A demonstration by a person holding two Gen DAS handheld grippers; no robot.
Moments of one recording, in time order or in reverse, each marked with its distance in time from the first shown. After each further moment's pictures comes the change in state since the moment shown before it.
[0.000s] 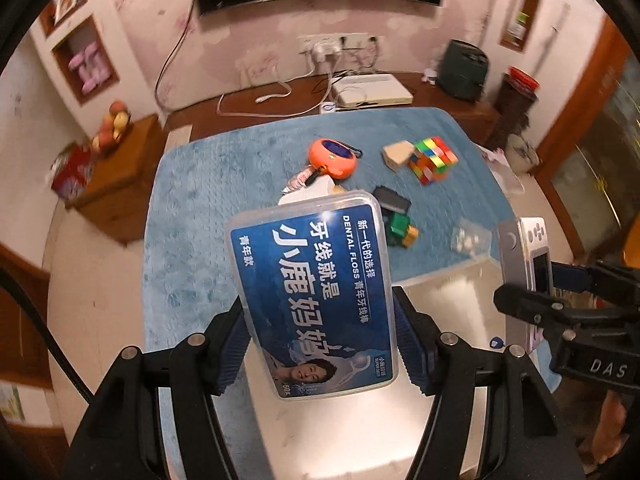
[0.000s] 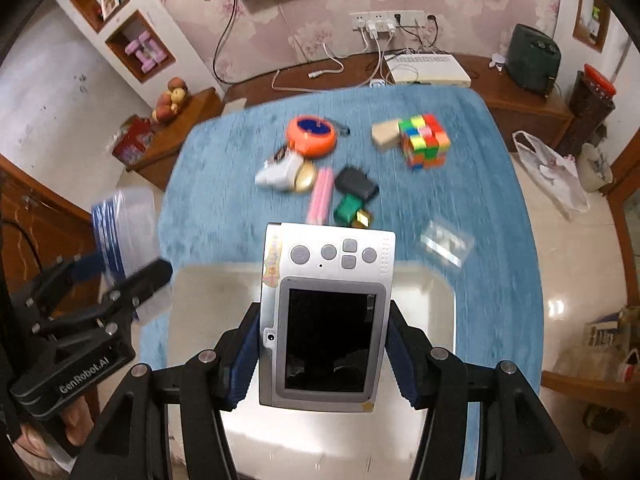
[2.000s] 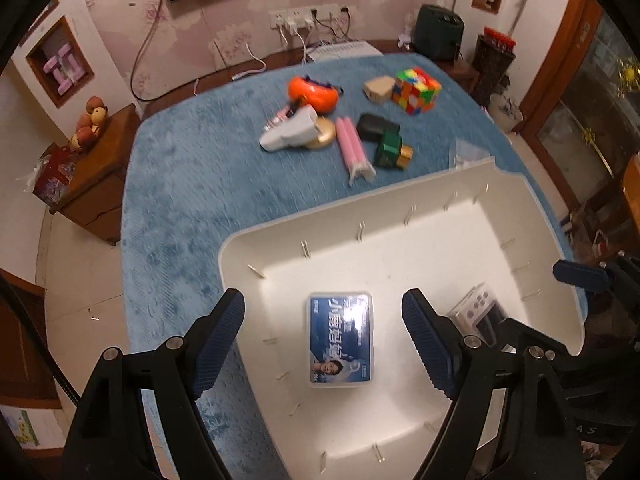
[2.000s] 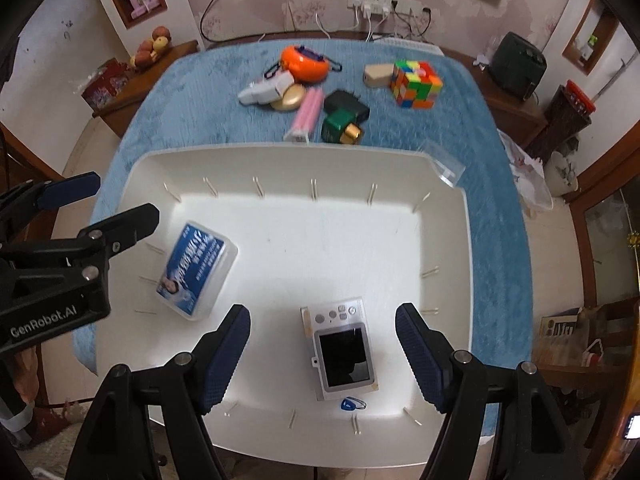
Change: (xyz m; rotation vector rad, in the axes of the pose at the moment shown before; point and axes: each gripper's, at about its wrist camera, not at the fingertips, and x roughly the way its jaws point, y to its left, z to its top) left arm 0.028 0.004 -0.062 0.074 0.053 -0.039; right arm 0.031 0.026 -0.068 -0.095 0.023 -0.182
